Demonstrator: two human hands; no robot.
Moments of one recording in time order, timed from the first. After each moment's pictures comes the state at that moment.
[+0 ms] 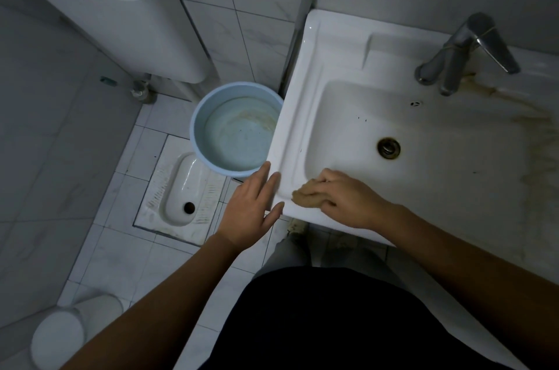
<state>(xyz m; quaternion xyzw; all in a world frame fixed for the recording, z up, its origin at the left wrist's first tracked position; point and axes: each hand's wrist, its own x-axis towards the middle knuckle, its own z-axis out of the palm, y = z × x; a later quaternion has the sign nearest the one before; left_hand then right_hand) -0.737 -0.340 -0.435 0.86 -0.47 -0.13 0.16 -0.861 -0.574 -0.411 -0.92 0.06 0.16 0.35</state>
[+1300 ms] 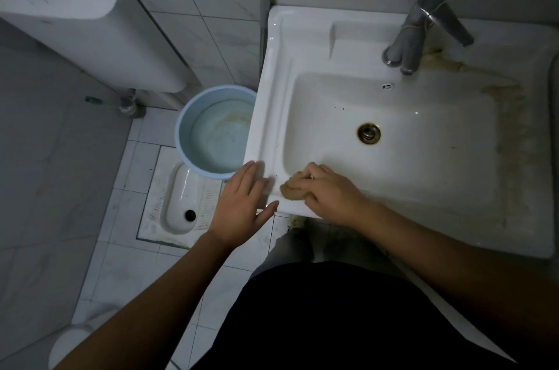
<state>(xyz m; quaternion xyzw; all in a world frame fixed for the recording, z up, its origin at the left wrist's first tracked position) -0.745 -0.357 -0.427 0.84 -0.53 -0.07 0.11 -0.883 -0.563 -0.409 -0.93 0.11 0.11 0.33</state>
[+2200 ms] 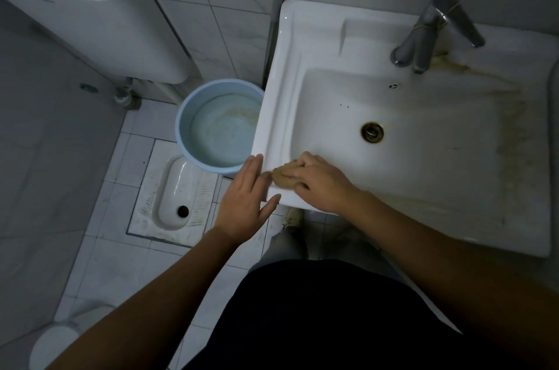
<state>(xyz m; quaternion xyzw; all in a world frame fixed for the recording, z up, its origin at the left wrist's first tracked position) -0.749 -0.346 -0.438 0.85 -0.50 -0.09 0.17 -0.851 -0.545 -0.403 -0.93 0.14 0.14 0.33</state>
